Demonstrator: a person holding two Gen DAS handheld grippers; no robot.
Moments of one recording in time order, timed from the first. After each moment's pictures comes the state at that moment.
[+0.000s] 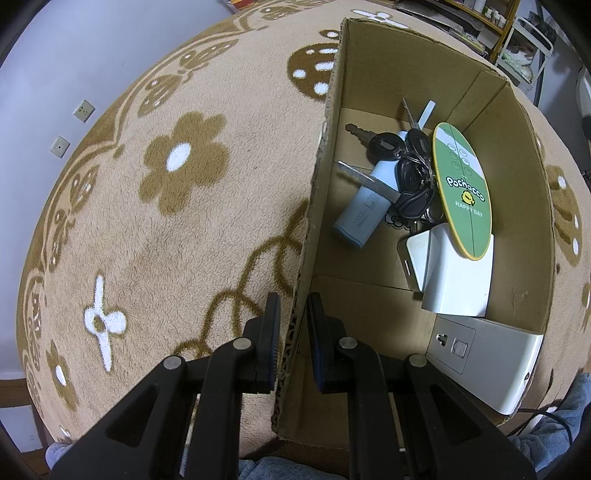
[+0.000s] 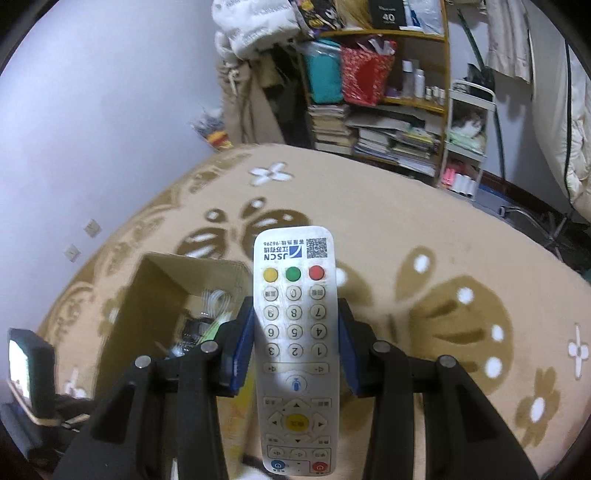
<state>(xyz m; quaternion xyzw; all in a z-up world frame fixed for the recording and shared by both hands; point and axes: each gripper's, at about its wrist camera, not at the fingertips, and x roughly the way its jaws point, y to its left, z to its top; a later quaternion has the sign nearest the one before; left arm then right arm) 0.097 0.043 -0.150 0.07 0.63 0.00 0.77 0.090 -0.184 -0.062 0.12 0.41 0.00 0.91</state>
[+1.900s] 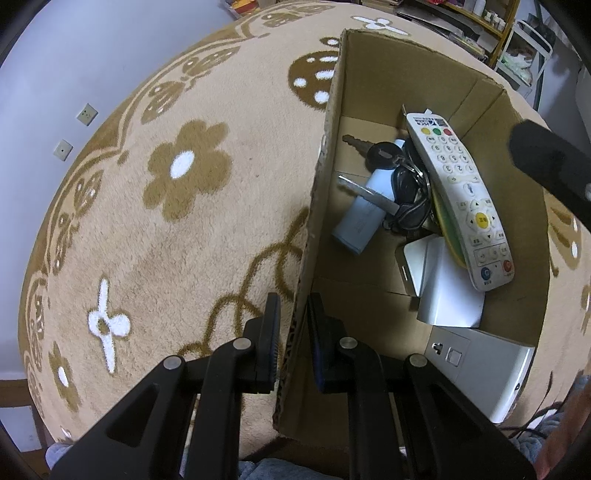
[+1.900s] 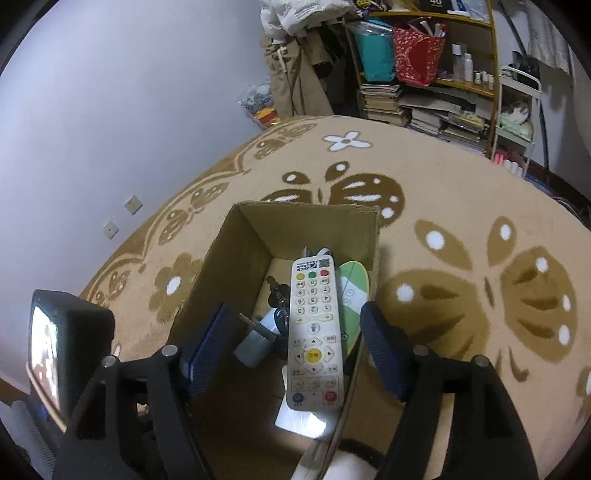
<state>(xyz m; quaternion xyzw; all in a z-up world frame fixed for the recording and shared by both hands) 0.098 0.043 -0.144 0.08 0.62 0.00 0.78 0.079 -0.108 -0.081 0.14 0.44 0.07 0.89</state>
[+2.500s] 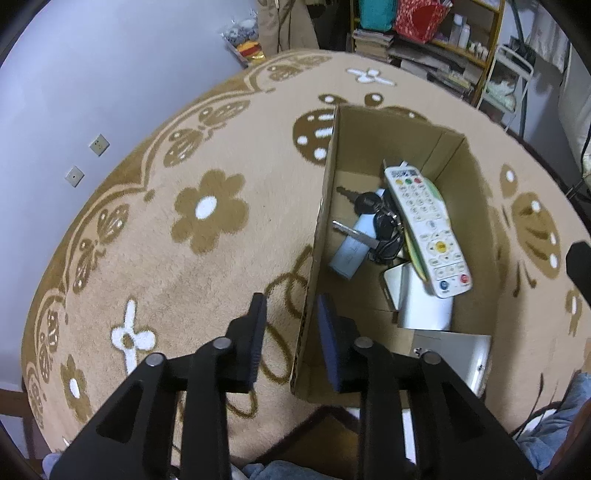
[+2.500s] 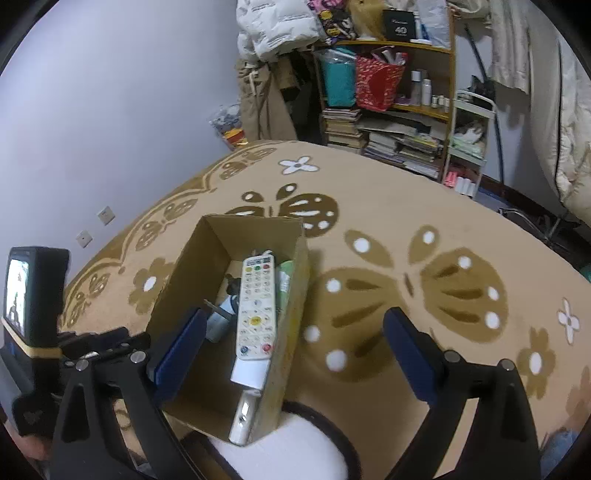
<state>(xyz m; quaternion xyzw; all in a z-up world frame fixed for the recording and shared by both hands) 0.074 0.046 -0.090 0.07 0.55 -0.01 0.83 0.014 -0.145 -0.039 0.10 0.41 -0.01 0.91</state>
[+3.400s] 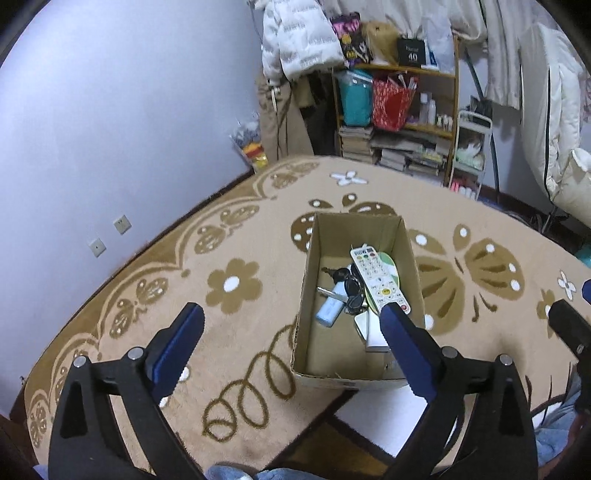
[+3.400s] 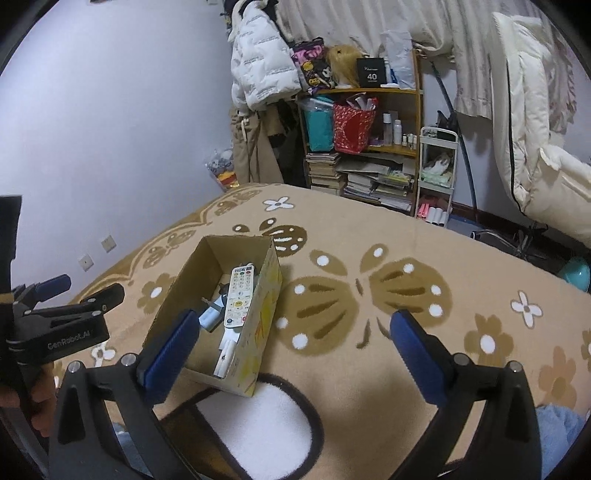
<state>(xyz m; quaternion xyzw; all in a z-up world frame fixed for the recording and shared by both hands) -0.028 0.035 0.004 0.09 0.36 -0.03 0.93 -0.099 -0.174 -0.001 0.10 0.32 -0.03 0.94</state>
